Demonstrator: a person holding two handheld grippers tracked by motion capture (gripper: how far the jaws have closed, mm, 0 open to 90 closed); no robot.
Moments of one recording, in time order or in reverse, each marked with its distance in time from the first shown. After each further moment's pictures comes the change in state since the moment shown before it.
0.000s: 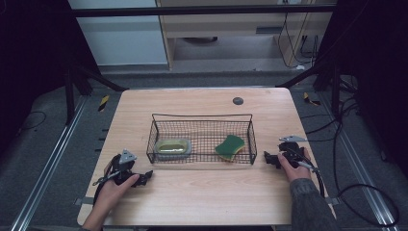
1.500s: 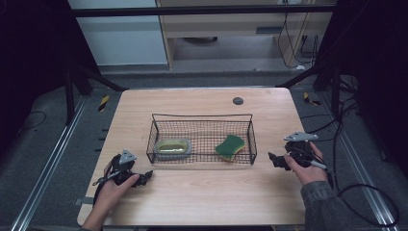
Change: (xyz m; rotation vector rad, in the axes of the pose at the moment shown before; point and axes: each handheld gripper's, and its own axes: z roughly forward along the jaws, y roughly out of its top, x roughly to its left) left arm 0.000 0.000 0.000 0.000 0.000 0.001; right arm 0.012 0.026 -0.073 -0.005 0.082 -0.167
